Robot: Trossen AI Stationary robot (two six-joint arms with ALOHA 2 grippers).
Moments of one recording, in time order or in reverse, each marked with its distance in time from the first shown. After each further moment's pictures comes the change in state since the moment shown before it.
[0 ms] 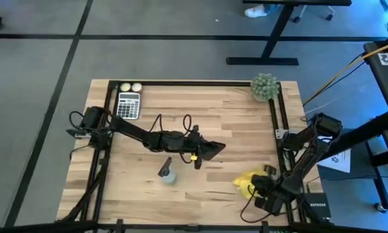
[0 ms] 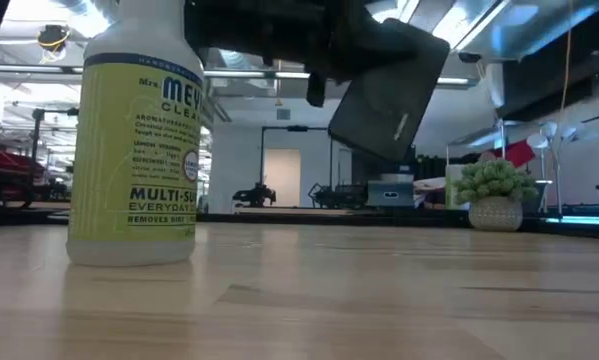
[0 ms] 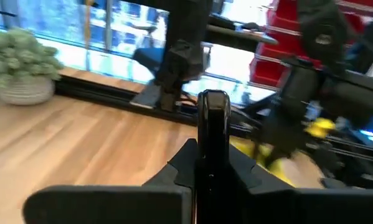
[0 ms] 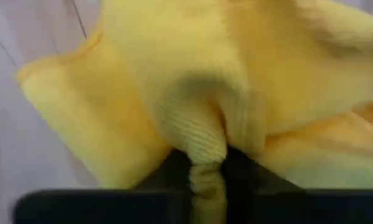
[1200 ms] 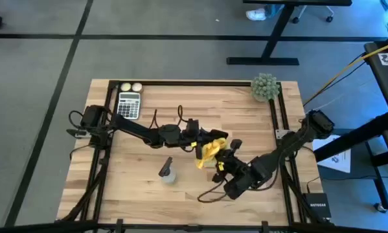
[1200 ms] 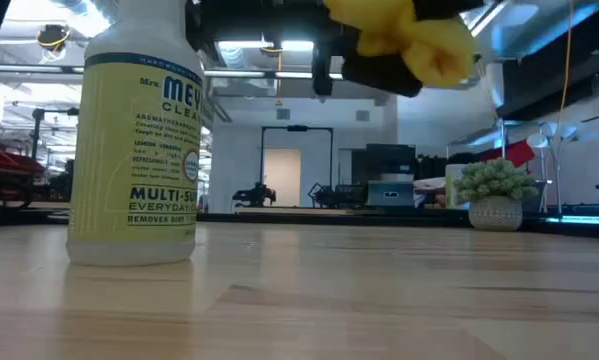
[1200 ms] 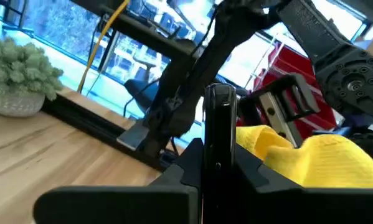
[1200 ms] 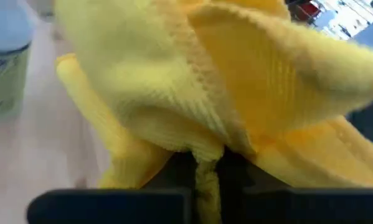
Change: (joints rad) left arm 0.016 -0.005 0.002 0.199 0.047 -0.268; right arm -0.431 0.002 0.337 0.168 0.720 -0.927
